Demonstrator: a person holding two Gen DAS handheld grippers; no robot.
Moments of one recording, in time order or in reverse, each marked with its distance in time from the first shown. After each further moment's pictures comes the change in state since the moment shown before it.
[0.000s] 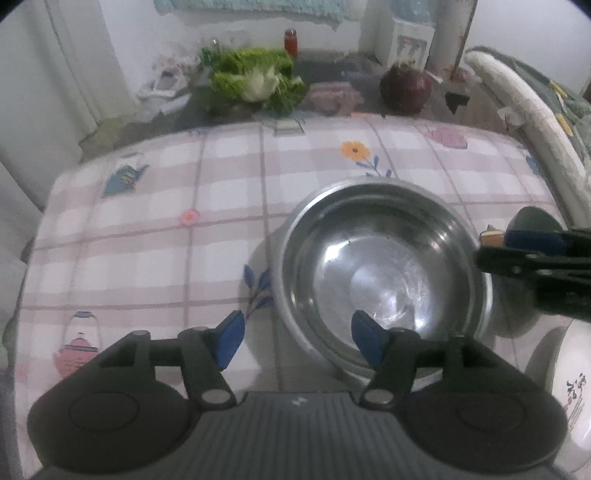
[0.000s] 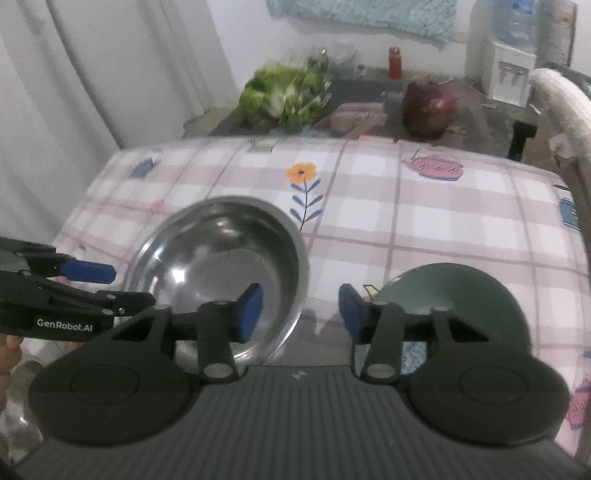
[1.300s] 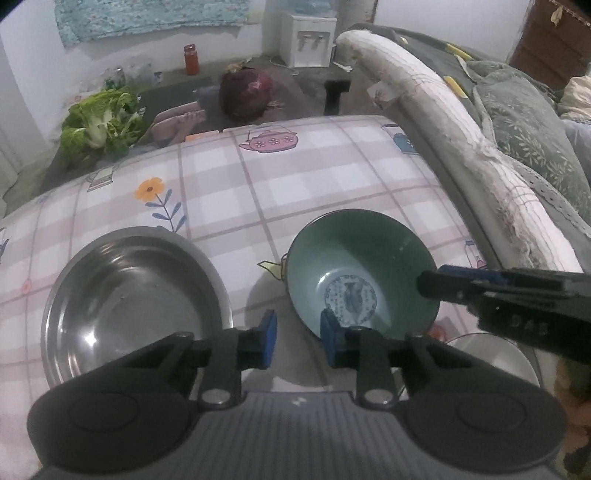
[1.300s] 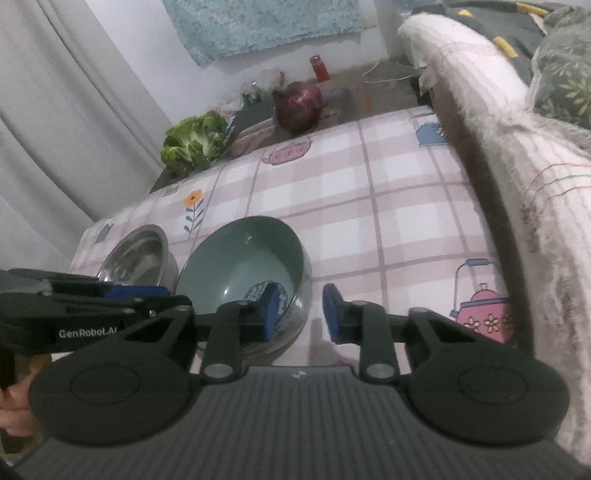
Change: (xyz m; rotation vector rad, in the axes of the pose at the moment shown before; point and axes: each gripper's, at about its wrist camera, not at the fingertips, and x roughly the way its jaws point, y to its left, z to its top) left arm 0.015 -0.172 0.024 0.174 0.001 -0.171; right arm -0.061 -0.144 -0.067 0.305 -0.085 0.006
